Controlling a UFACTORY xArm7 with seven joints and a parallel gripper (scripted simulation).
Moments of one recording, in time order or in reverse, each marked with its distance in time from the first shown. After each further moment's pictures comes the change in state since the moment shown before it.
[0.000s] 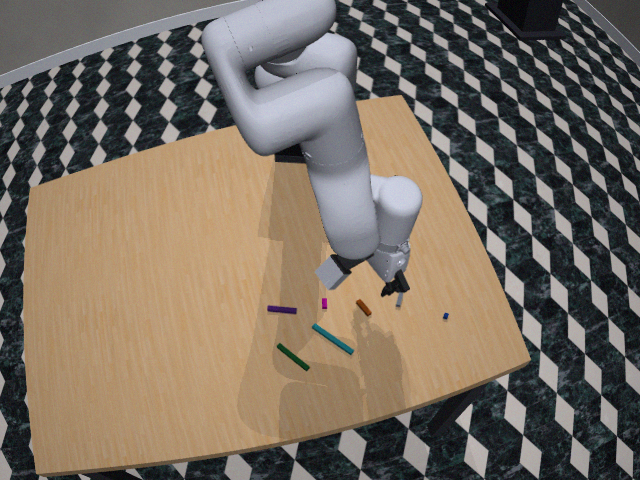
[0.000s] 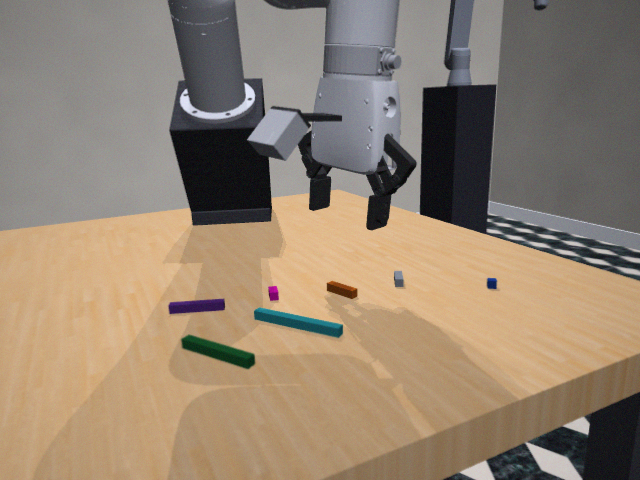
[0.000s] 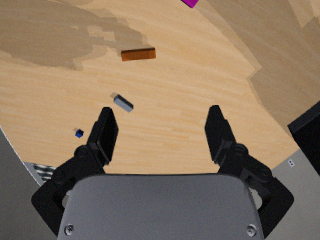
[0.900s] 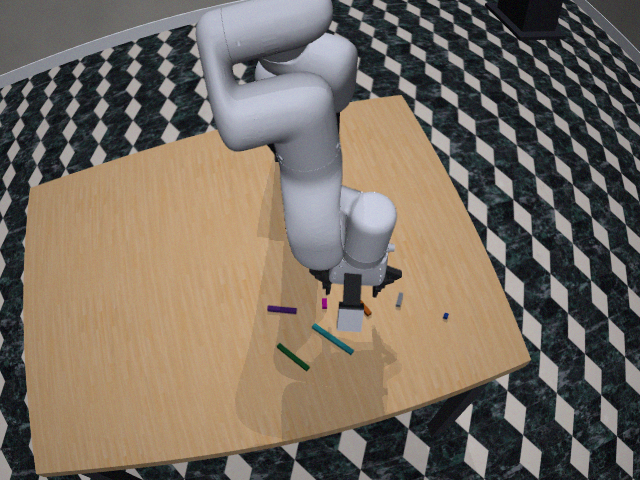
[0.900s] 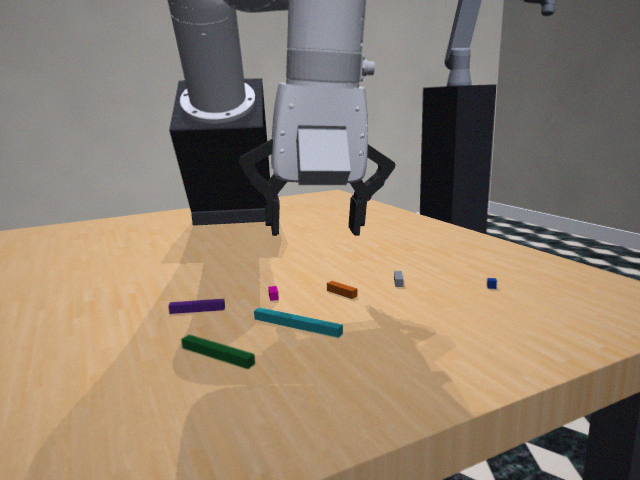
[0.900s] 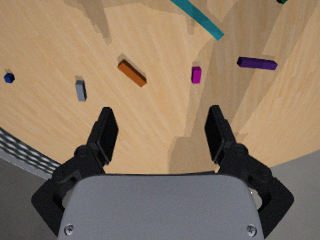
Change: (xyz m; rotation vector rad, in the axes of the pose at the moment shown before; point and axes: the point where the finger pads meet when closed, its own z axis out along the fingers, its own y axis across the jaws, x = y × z) arm 0.053 0.001 0.007 -0.002 0.002 -0.920
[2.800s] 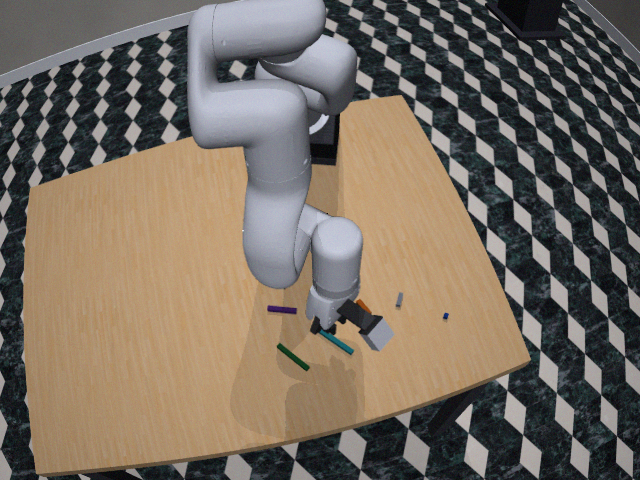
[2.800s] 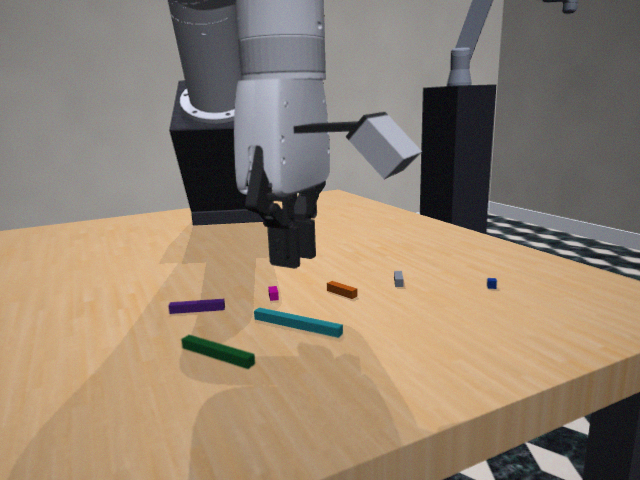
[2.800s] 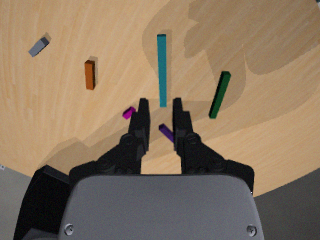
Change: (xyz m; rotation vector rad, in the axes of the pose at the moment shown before) arm 0.073 0.033 -0.006 0.033 0.111 -0.926
